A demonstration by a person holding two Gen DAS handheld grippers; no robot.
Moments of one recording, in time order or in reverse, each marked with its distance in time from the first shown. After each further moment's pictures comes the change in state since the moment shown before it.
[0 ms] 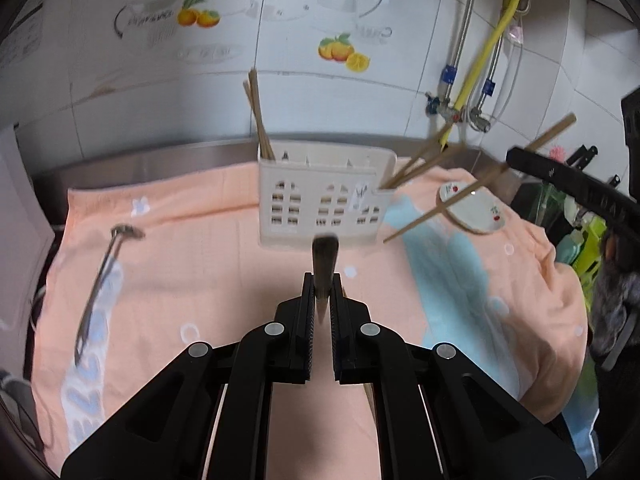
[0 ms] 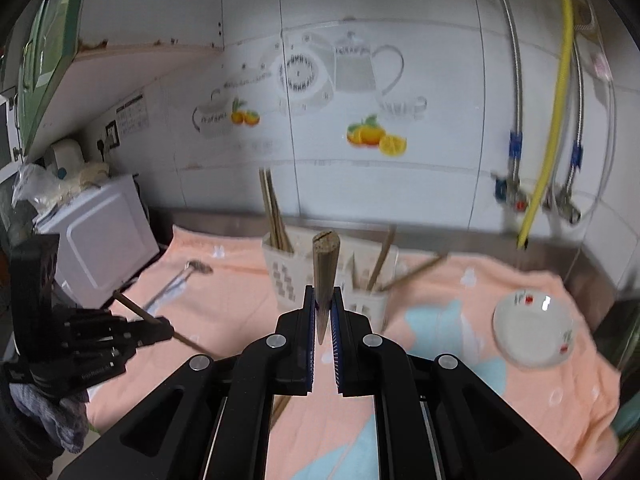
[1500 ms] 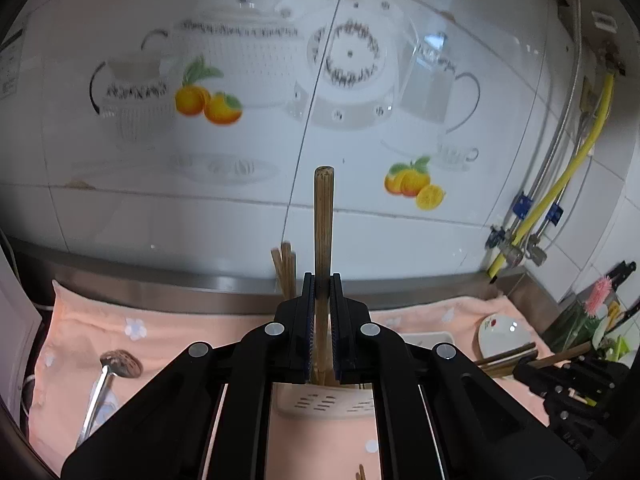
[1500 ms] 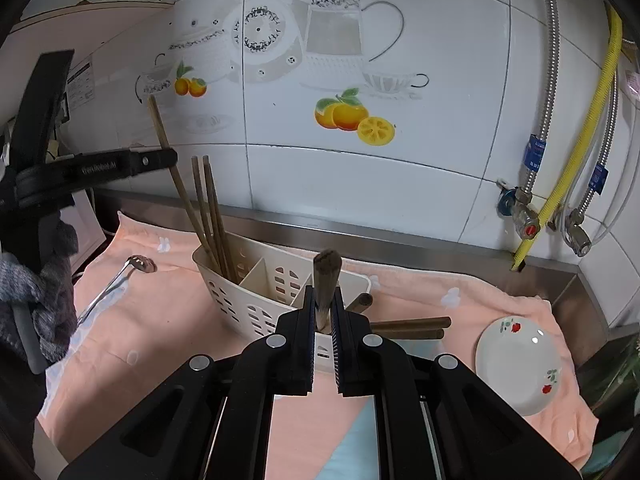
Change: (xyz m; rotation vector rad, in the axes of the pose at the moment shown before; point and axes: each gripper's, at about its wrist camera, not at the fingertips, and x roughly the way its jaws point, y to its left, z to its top) left arm 0.081 0.043 0.156 -0.144 -0.185 0.065; right arm 0.098 -0.029 0.036 -0.045 0.125 -0.115
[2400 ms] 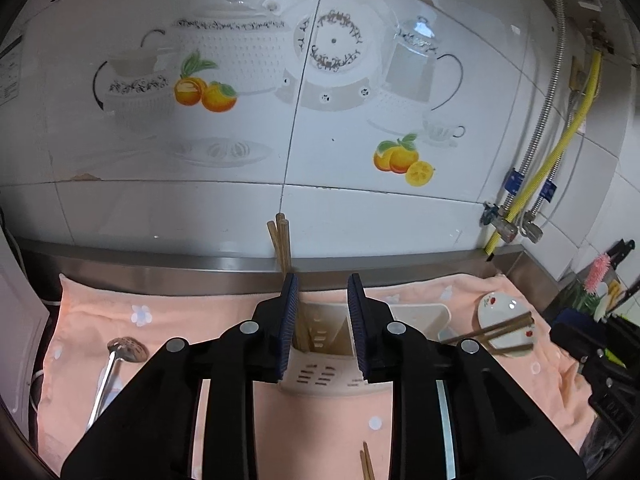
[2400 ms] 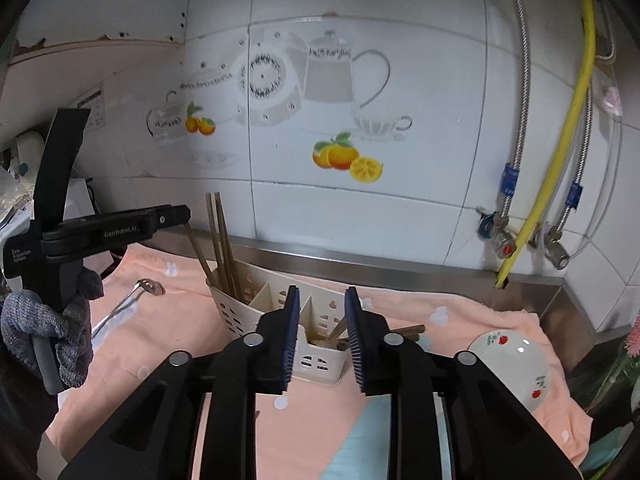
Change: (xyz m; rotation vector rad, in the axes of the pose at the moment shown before) left arm -0.022 -0.006 -0.017 0.042 0.021 0.003; right arm -0.051 0.004 -0.001 0.008 -0.122 -0.017
